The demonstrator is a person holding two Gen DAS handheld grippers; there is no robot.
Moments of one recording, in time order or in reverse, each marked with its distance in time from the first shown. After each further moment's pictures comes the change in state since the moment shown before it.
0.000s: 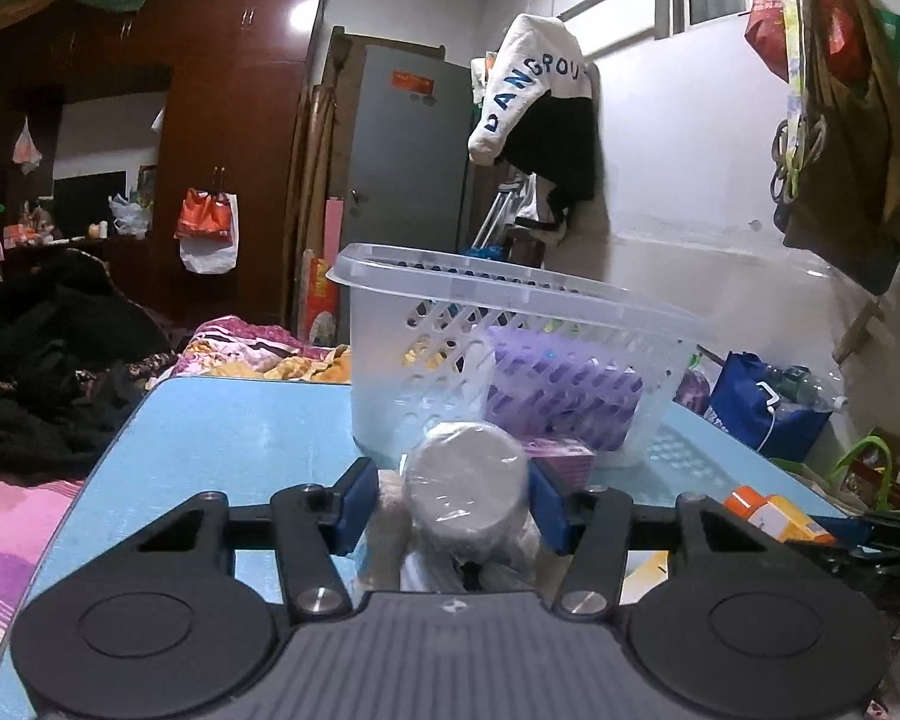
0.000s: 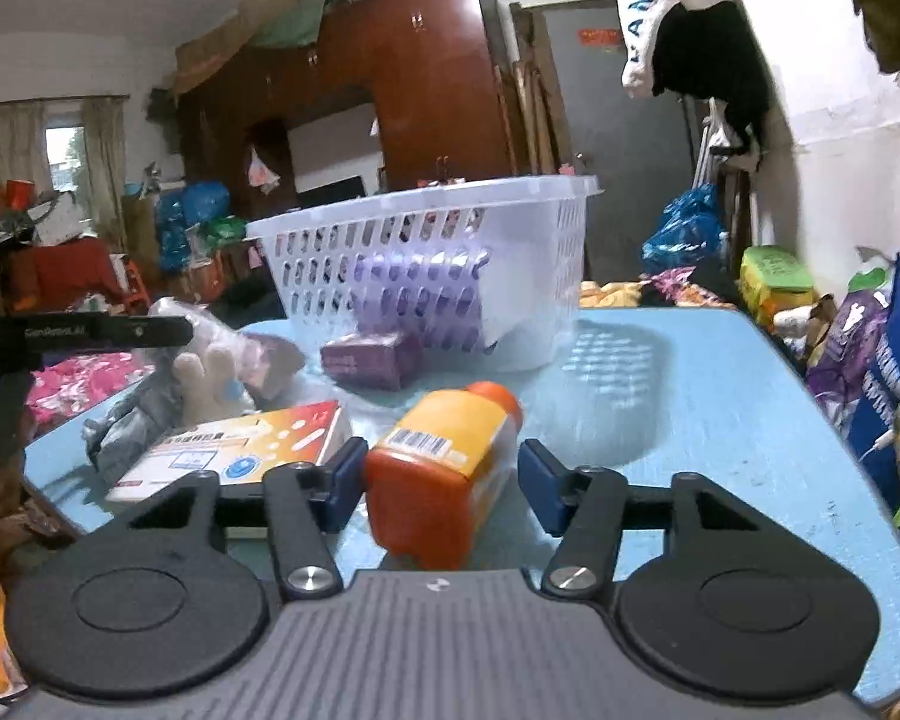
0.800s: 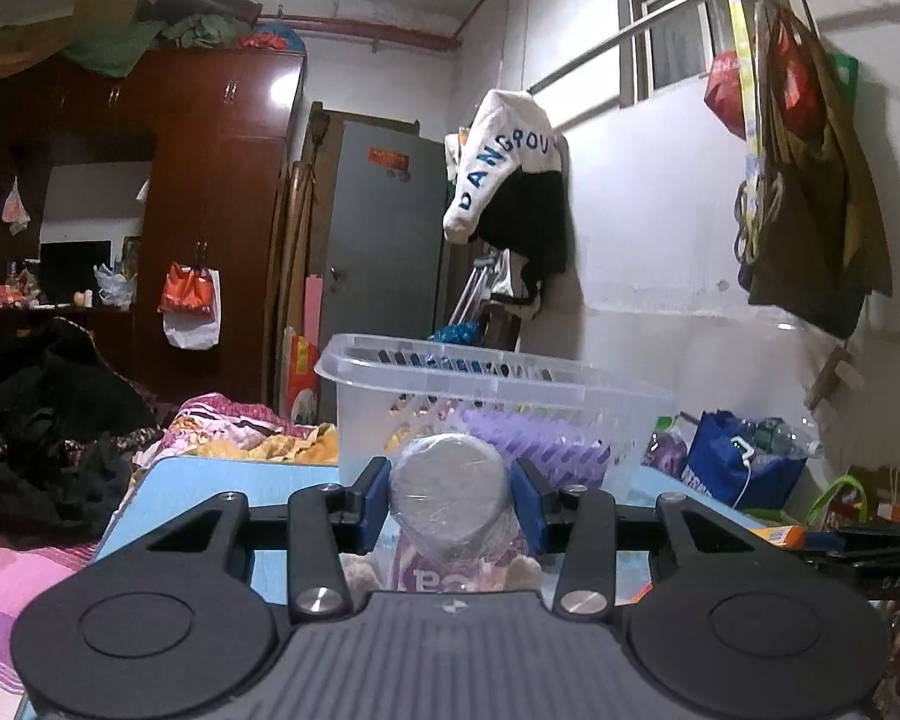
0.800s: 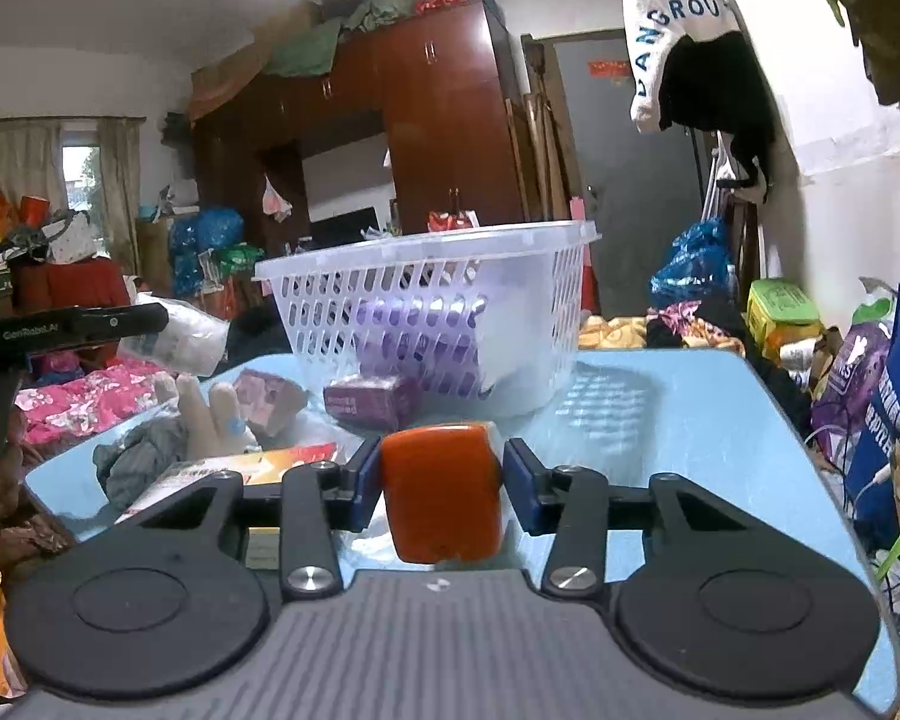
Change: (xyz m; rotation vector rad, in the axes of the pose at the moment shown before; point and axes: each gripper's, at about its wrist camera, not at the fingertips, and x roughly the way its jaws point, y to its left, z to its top) left arm -0.030 0.001 0.010 0.020 -0.166 -0.048; right arm -0.013 -0.008 0.013 -0.025 -0.085 0.004
